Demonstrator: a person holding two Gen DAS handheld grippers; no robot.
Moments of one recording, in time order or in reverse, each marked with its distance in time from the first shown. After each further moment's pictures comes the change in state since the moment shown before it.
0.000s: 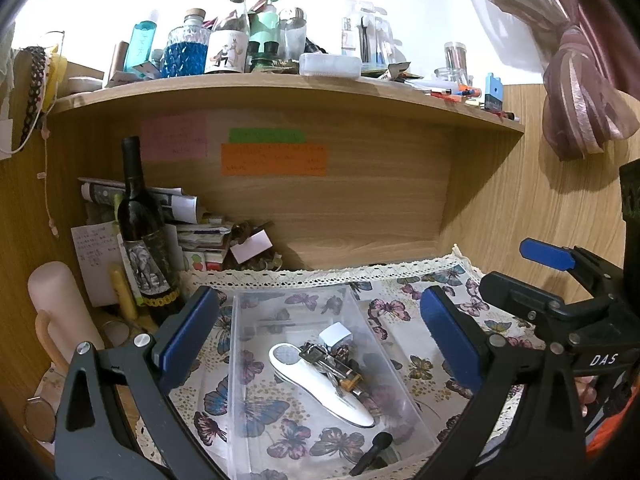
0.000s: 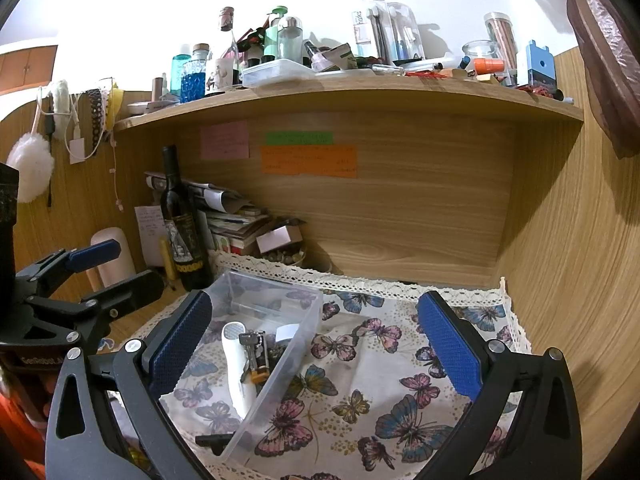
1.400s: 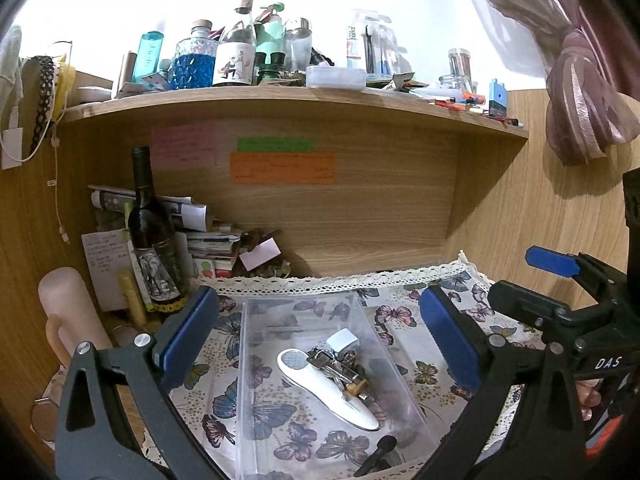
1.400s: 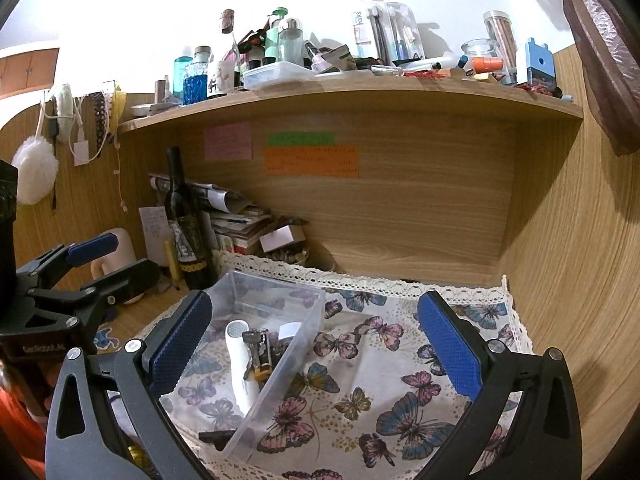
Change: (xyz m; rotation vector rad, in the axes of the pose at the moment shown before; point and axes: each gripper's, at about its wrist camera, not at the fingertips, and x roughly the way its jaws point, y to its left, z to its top) left arm -0.007 -0.002 0.003 0.008 -0.027 0.031; right arm -0.004 0.000 -0.001 0.000 -0.002 0.013
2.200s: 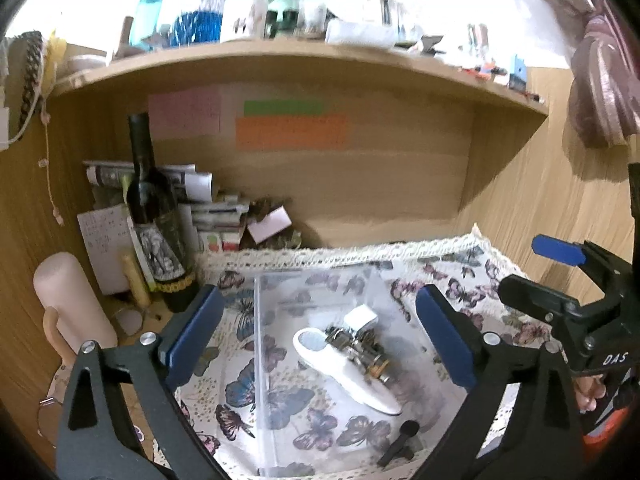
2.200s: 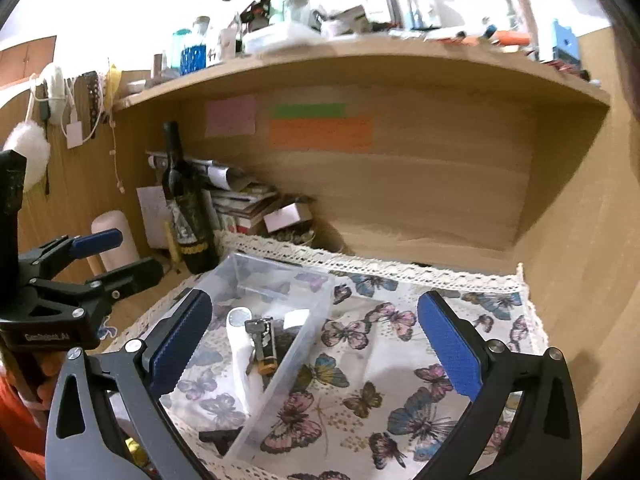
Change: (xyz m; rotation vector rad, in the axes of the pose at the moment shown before) left arm 0.023 0.017 -0.001 -0.006 0.108 0.010; right arm 0.024 0.002 0.000 -0.007 0.076 0.017
